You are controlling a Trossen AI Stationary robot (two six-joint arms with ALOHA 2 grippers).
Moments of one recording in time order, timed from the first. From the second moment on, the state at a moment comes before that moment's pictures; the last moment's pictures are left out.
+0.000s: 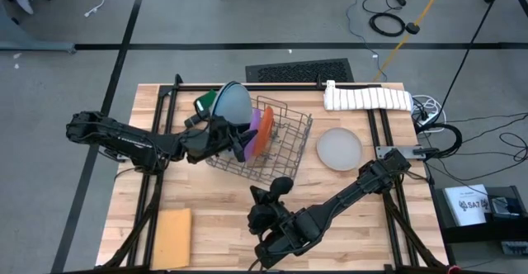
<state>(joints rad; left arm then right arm) -0.11 1.24 0.72 0.46 -0.56 -0.46 0.57 2.31 2.34 -1.11 1.21 0.38</state>
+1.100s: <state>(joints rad) -0.11 1.20 0.72 0.40 -0.47 -0.50 0.57 2.31 2.34 -1.11 1.21 0.38</state>
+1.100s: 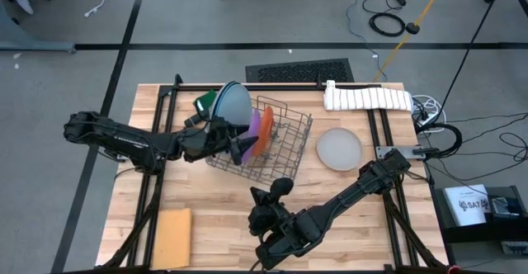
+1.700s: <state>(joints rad) -0.10 1.19 0.72 0.32 -0.35 -0.62 0.50 2.31 2.34 -1.11 1.01 0.28</state>
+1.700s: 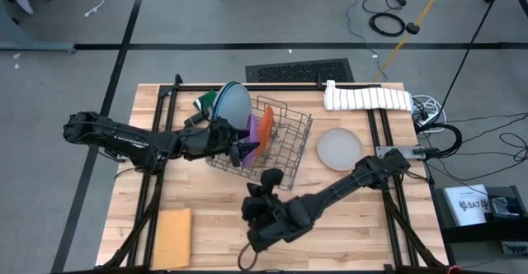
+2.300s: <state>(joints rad) -0.10 1.13 0.72 0.28 -0.34 -0.59 0.34 2.31 2.34 -1.08 0.87 0.03</state>
